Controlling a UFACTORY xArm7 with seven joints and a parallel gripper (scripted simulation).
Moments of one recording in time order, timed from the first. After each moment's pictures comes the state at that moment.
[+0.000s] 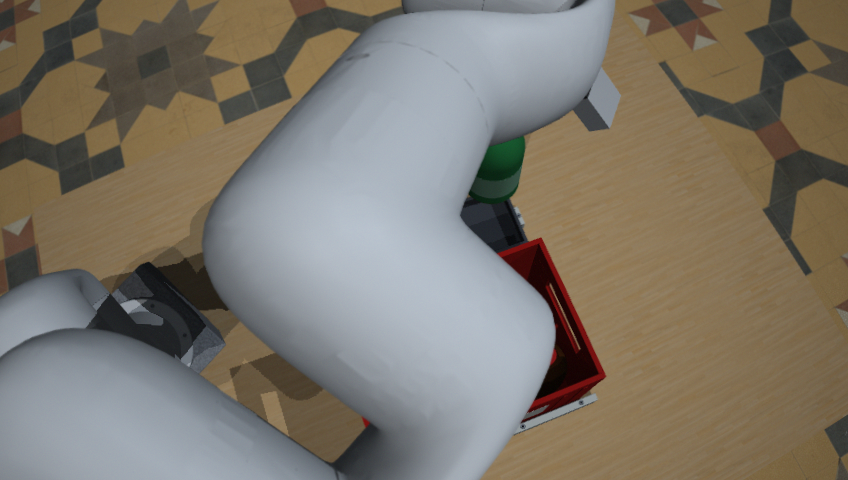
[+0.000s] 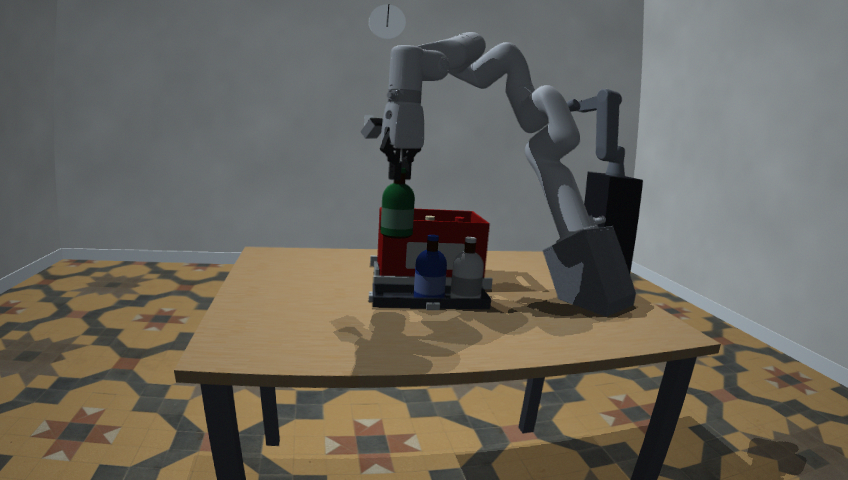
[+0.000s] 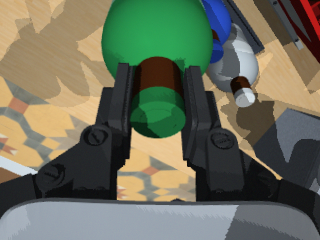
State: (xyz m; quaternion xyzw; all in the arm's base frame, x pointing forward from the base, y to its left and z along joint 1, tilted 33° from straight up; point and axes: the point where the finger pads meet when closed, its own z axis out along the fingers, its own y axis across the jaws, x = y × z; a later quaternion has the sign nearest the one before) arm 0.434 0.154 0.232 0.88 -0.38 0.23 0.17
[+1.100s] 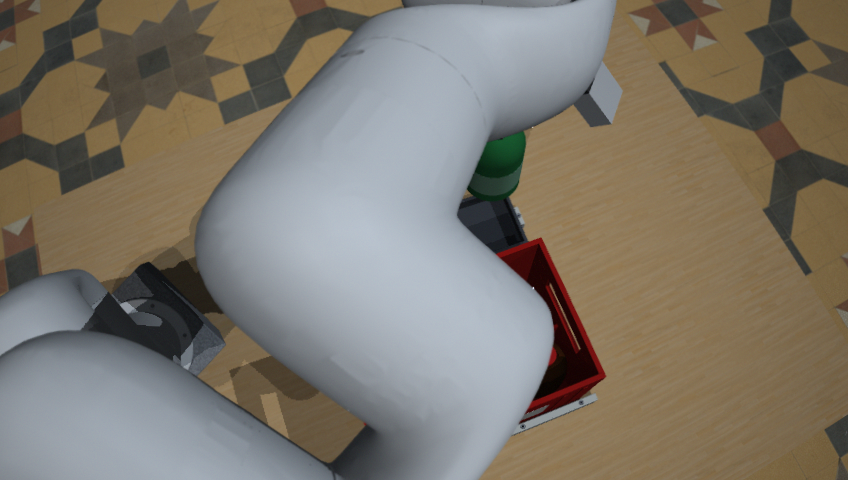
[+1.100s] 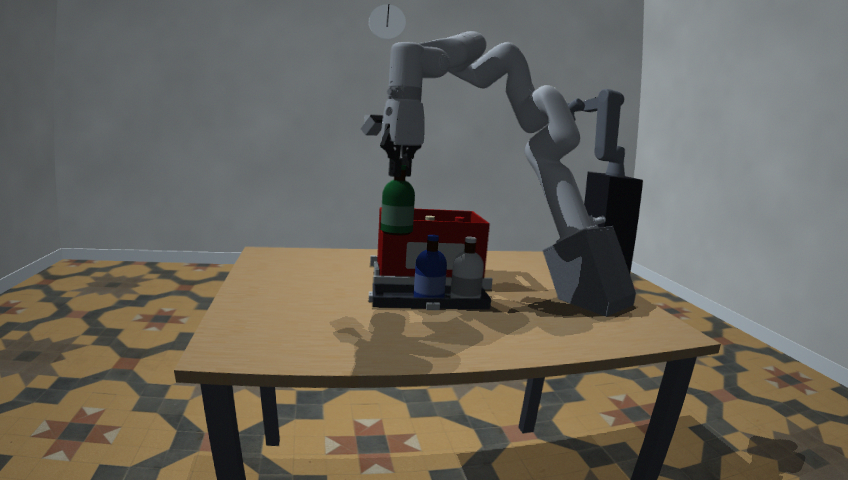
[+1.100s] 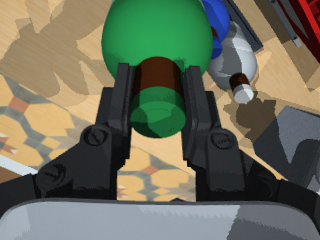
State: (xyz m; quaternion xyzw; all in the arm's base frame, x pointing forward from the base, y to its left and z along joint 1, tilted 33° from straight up) arm 0.432 0.158 0.238 0.88 -0.38 0.23 0.17
